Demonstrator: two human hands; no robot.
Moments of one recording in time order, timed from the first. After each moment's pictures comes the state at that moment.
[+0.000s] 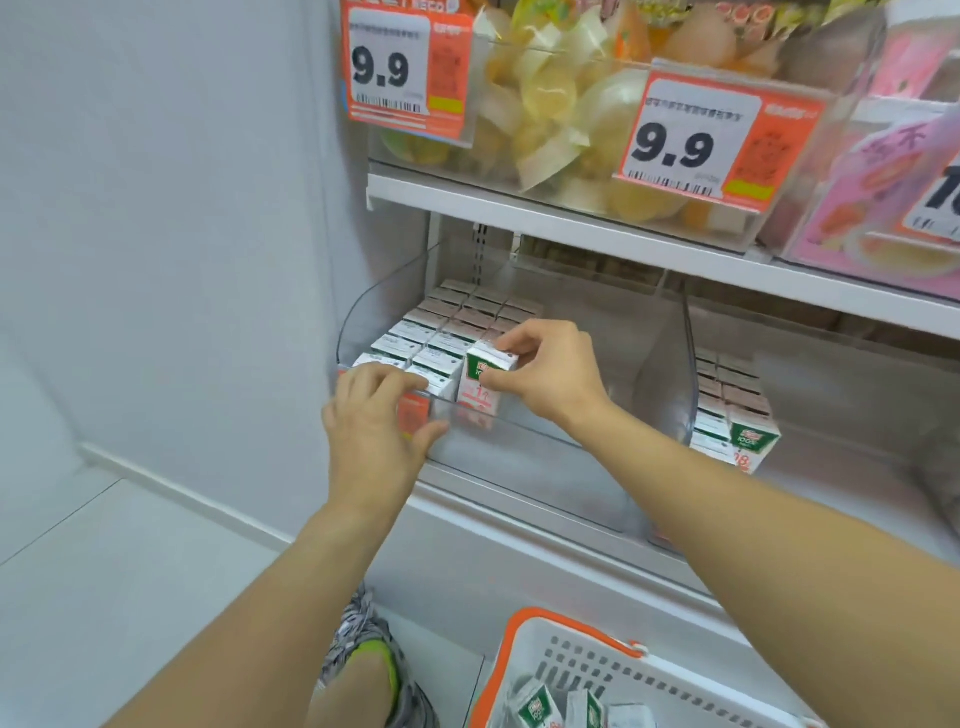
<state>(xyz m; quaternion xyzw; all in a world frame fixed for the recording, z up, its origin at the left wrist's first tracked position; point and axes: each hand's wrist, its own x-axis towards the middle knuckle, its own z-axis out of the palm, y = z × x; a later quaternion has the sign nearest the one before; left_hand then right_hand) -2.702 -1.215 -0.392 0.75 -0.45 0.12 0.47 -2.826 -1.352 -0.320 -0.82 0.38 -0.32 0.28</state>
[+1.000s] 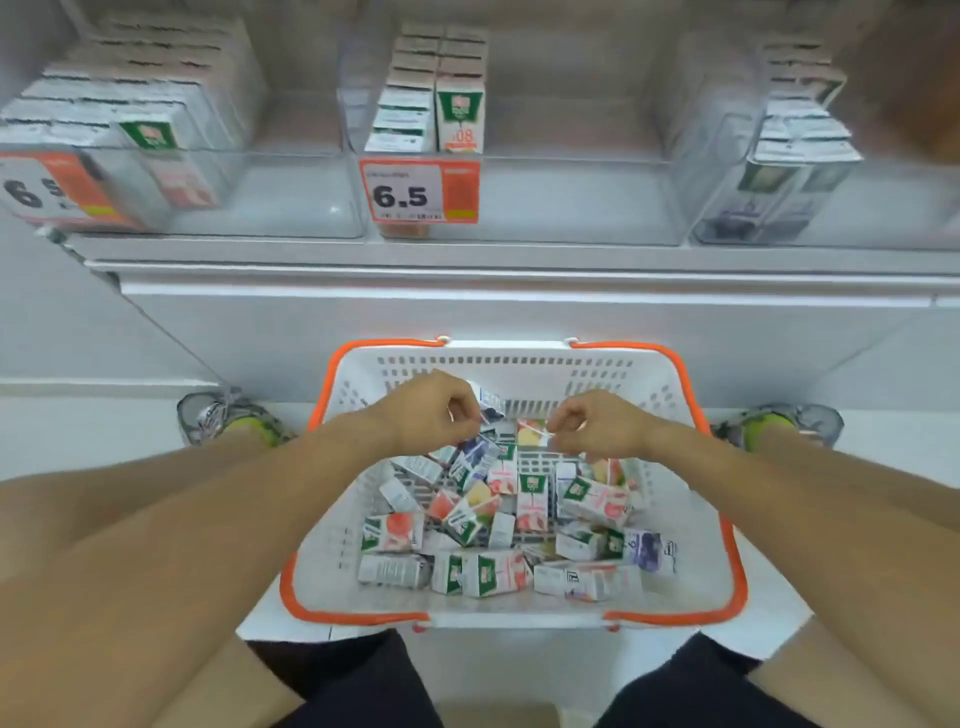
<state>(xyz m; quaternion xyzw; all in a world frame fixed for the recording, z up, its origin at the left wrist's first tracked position) -2.970 -1.177 -0.484 0.60 -0.69 -0.40 0.08 -3.221 -1.229 -0.506 -0.68 0.54 0.06 0.49</state>
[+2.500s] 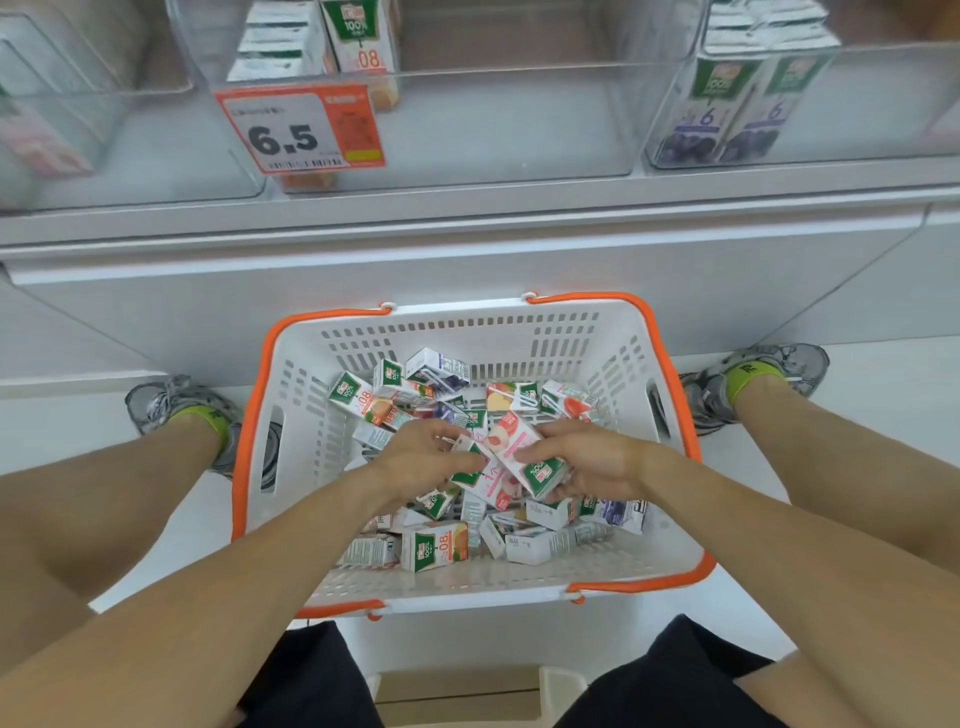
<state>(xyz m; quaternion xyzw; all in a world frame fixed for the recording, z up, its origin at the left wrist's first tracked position) -3.033 -1.142 -0.559 0.67 -0.41 -0.61 0.14 -3.257 -1.183 -0.559 -0.39 0.49 0.01 0.78</state>
